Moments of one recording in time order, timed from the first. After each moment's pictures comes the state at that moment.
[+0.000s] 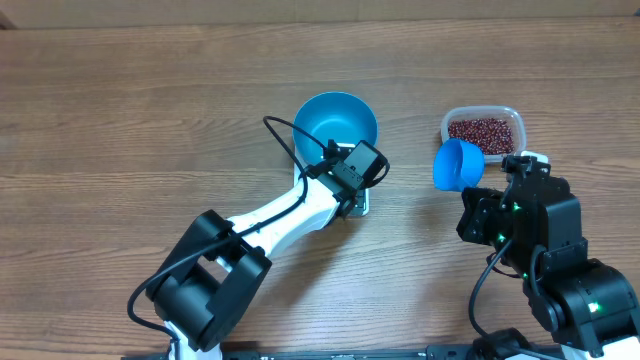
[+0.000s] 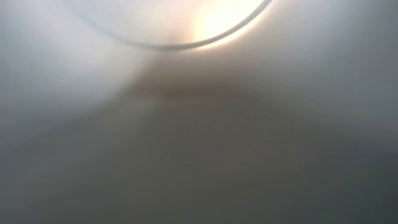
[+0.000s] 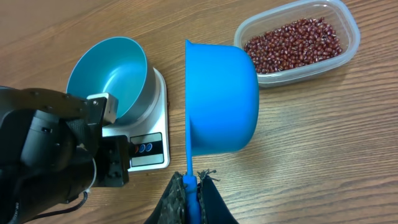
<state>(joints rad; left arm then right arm) -0.75 1.91 1.22 -0.56 -0.23 -0.64 0.28 0.82 1.01 -0.96 0.05 0.49</state>
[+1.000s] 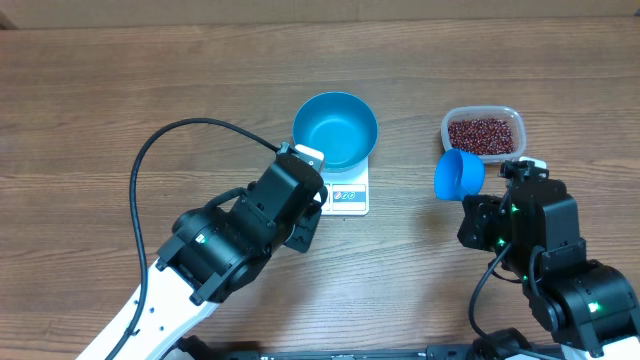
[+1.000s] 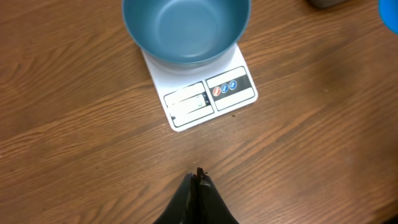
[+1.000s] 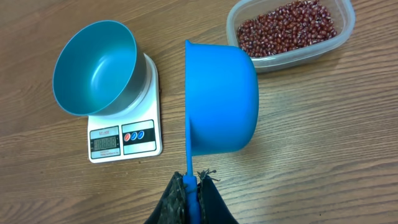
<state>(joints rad) -0.74 1.20 1.29 -1.07 -0.17 -0.31 0.28 0.82 1.01 -1.01 0.05 0.49</state>
